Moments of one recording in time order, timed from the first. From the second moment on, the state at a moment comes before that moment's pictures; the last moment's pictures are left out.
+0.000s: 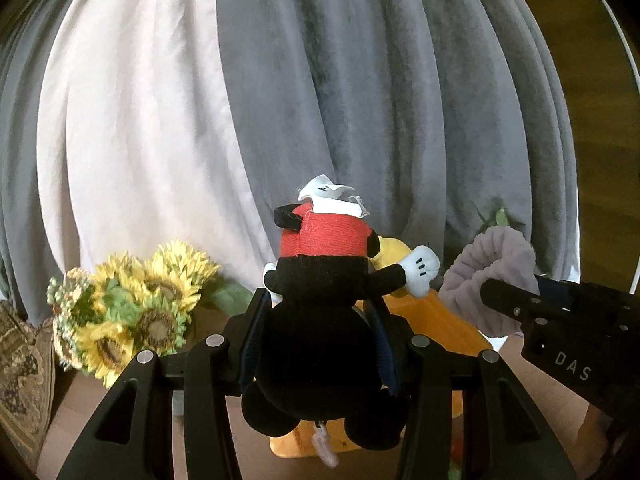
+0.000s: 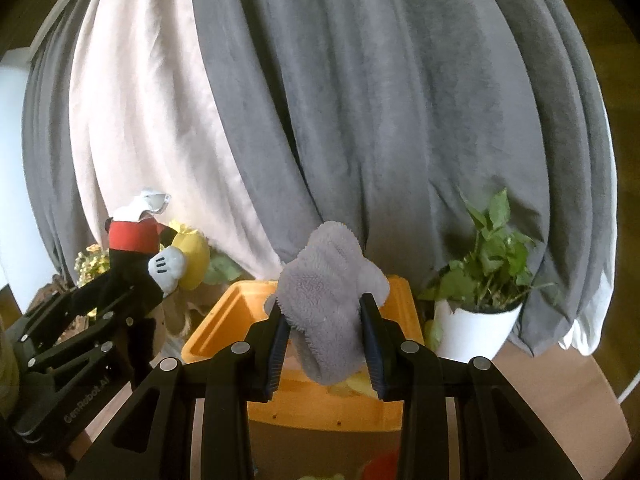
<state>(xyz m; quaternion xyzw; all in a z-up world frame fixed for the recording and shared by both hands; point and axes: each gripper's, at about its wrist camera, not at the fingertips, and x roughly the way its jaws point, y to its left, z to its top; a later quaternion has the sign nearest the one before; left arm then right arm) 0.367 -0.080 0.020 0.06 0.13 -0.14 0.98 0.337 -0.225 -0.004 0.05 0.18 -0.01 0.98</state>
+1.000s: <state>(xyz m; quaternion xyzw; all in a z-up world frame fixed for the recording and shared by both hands) 0.503 -0.128 -0.055 0.14 0.22 -0.18 0.95 0.461 -0.249 -0.071 0.04 0.28 -0.03 0.96</state>
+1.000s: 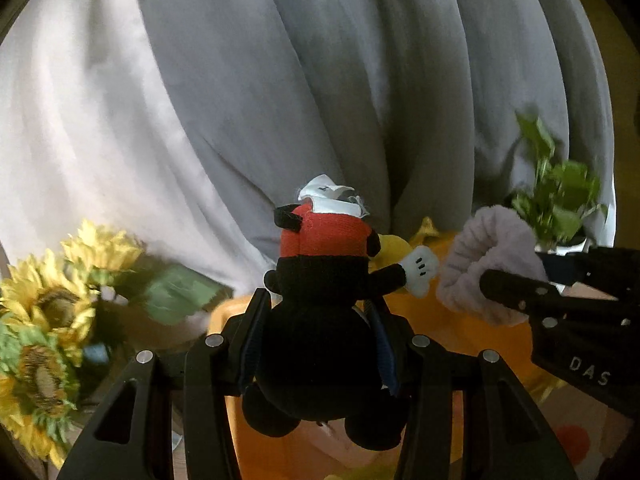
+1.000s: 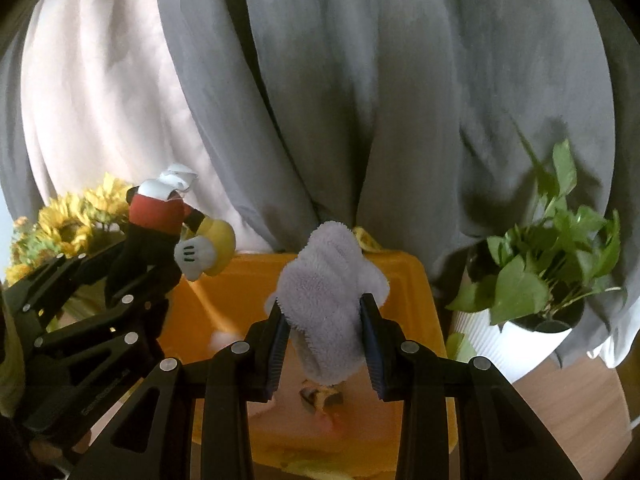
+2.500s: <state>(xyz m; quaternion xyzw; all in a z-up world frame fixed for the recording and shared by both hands) 0.400 -0.088 -0.018 0.10 0.21 -0.10 0.97 0.392 -0.237 -0.046 0.04 0.27 -0.04 0.96</state>
